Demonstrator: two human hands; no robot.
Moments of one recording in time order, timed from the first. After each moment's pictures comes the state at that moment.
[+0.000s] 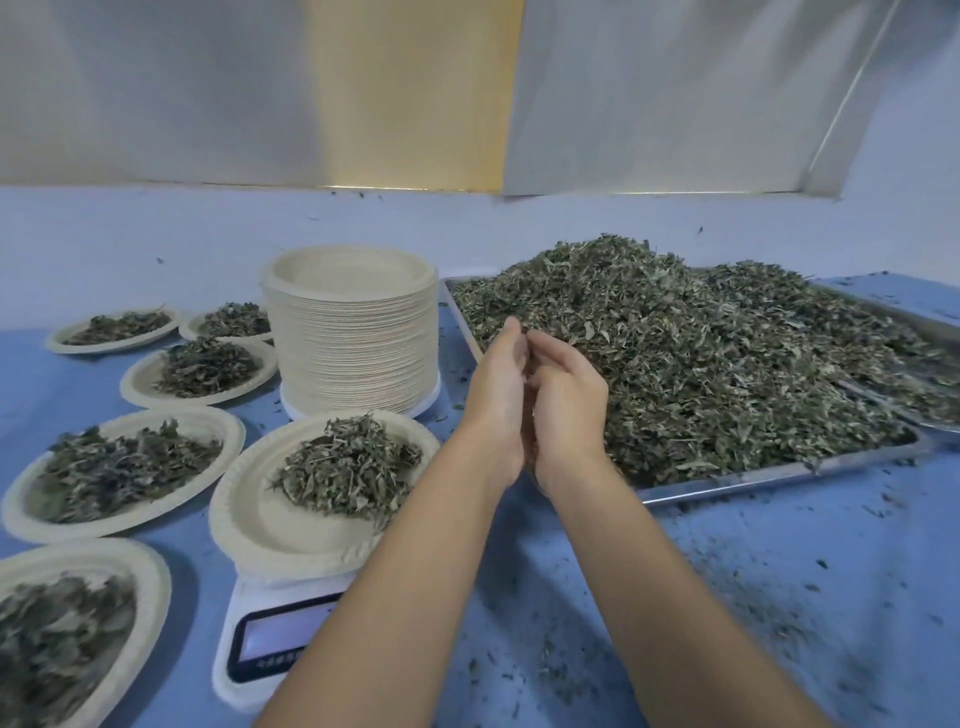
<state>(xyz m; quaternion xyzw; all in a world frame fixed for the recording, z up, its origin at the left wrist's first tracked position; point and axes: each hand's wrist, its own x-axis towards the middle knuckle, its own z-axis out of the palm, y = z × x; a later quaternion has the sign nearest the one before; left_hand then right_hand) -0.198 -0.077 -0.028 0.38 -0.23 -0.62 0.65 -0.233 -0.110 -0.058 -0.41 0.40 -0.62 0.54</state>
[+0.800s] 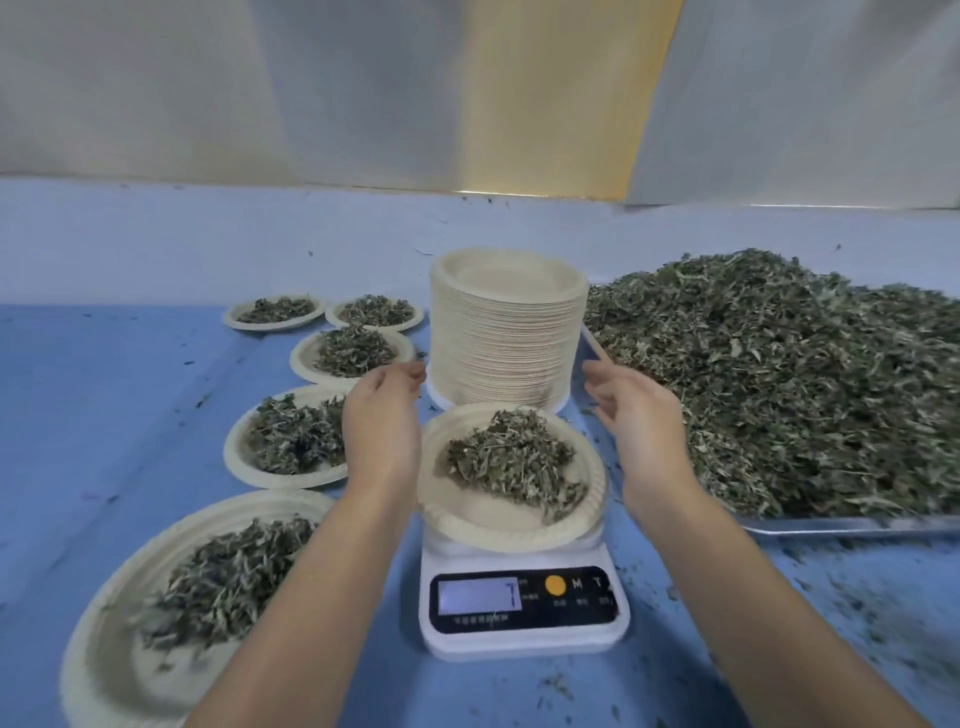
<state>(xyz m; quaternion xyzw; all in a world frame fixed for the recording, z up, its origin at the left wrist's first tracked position) -0.037 0.013 -0.055 0.61 -0.22 -0.22 0.73 -0.188 -0.077 -0.062 -0.55 0.41 -0.52 0.52</state>
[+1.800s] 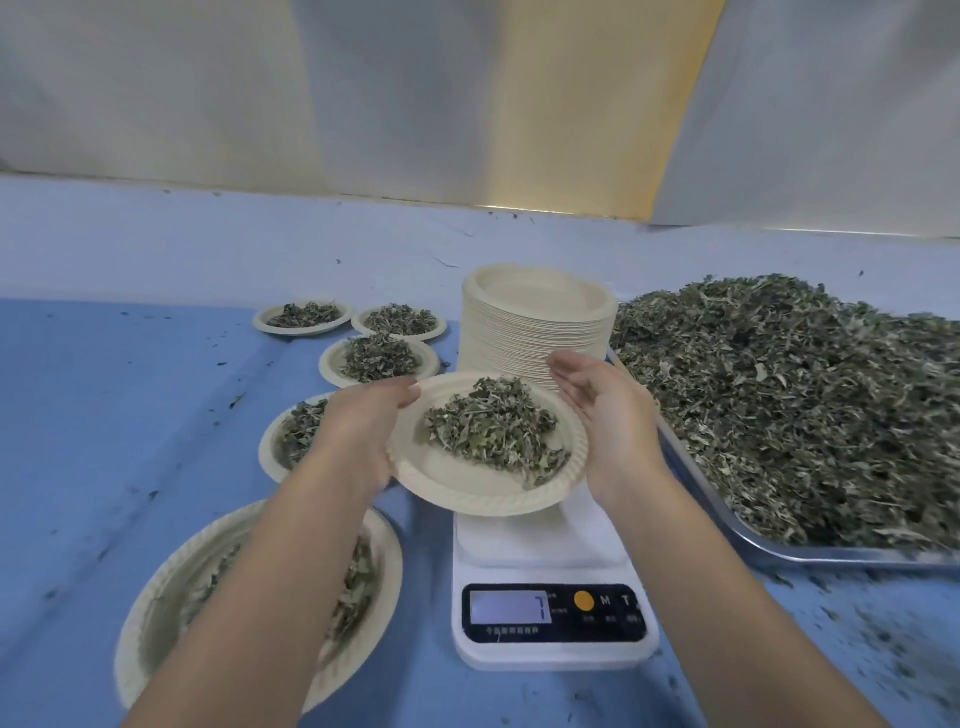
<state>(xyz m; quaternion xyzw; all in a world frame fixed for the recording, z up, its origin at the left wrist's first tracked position) 0.014 0.024 -0.043 0.62 -0.13 -0.37 0.68 -0.142 -0.060 -0.041 -0.47 0.31 -0.52 0.64</state>
